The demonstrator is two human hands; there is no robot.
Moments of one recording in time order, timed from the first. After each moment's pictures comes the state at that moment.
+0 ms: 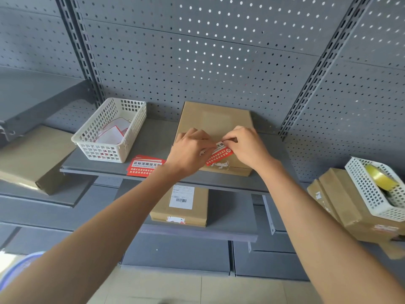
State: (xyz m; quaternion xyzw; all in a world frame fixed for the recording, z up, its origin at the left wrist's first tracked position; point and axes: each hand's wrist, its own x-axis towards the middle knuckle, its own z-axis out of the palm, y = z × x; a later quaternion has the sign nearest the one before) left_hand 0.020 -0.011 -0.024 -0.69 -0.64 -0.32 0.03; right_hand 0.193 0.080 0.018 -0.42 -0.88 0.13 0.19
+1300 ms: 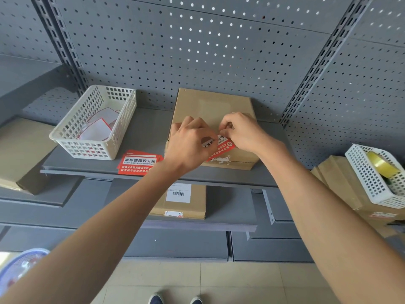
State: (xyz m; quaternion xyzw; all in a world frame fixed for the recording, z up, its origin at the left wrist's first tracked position) left_hand 0.026 -0.003 -0.023 -0.66 -0.67 -0.35 0.01; right_hand 0.173 0.101 0.021 -0.45 -0.87 0.18 0.12
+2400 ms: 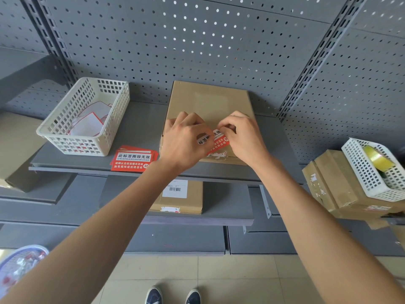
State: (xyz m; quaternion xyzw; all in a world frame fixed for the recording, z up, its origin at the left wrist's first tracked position) left_hand 0.028 -0.004 -0.030 -0.65 -0.67 -0.35 0.04; right_hand 0.187 0.079 -0.008 -0.41 -0.85 0.16 0.28
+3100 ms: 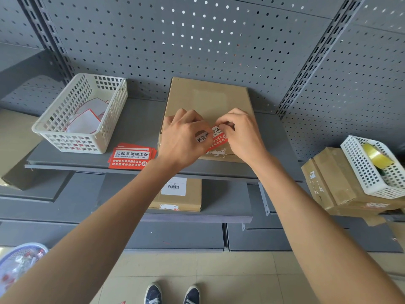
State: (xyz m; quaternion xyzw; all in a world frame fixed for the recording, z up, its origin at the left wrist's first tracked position) left_hand 0.029 -0.004 -0.030 -0.65 -0.67 -0.36 0.04; right_hand 0.184 0.079 -0.011 -0.42 -0.84 0.16 0.29
